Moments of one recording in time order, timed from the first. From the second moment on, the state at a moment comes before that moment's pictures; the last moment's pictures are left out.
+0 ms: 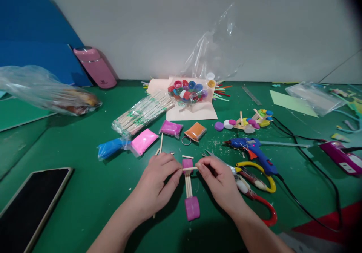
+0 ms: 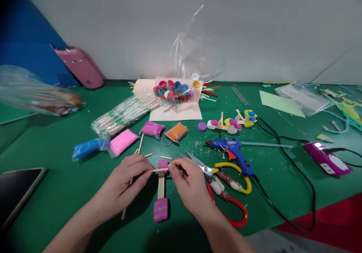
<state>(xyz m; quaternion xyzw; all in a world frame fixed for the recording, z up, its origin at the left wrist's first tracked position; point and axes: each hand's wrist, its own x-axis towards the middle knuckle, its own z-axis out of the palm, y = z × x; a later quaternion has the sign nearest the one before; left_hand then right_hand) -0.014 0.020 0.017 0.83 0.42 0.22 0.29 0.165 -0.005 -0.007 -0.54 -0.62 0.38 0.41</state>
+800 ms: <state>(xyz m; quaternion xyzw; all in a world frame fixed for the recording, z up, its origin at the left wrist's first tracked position) -0.014 0.020 0.016 0.83 0.42 0.22 0.29 0.164 -0.003 -0.005 -0.54 -0.62 0.39 0.41</state>
